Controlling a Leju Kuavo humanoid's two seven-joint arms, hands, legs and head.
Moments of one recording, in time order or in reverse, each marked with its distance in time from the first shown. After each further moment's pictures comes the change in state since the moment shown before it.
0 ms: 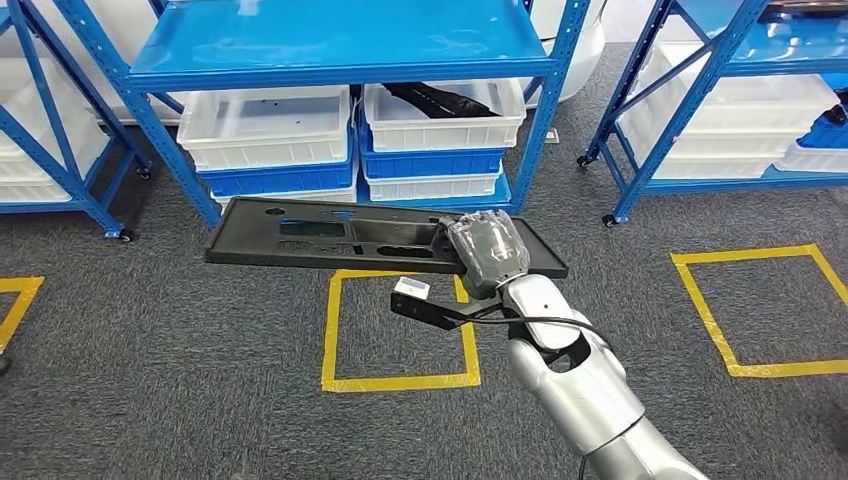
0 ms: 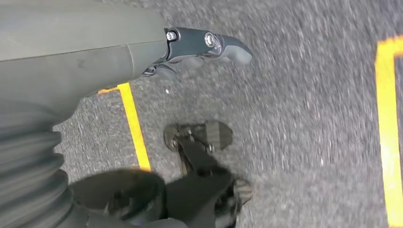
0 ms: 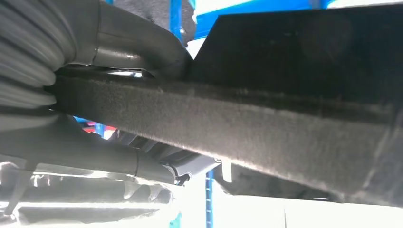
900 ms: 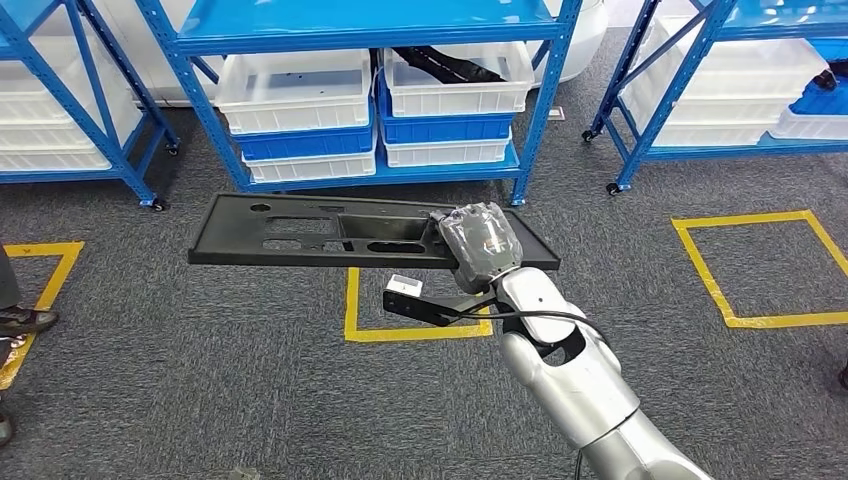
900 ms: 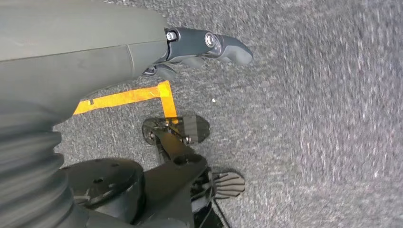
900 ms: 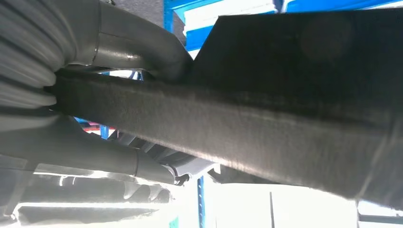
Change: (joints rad) left arm -0.016 0.006 0.010 -0.003 -0.002 -0.003 -0.002; right arm -0.026 0.021 0.007 0.009 0.000 -0.006 -0.034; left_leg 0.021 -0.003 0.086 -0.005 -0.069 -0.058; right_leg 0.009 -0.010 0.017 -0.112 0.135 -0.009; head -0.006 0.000
